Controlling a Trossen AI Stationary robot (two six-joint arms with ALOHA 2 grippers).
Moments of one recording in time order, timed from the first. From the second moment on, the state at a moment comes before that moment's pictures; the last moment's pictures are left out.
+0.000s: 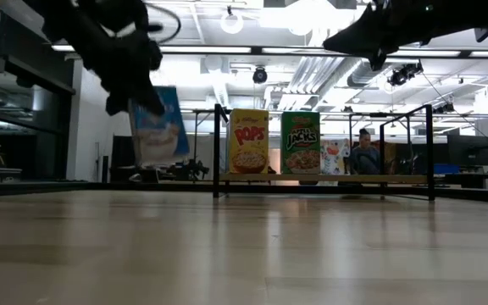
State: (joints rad) left arm 0.29 1.08 0.66 -0.37 0.08 -0.34; right arm 0.03 0.90 0.46 0.34 0.29 0.05
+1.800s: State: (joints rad) left arm -0.12 1.47 1.04 -0.25 -0.20 0.04; right arm 0.10 1.61 0.94 0.19 0.20 0.00
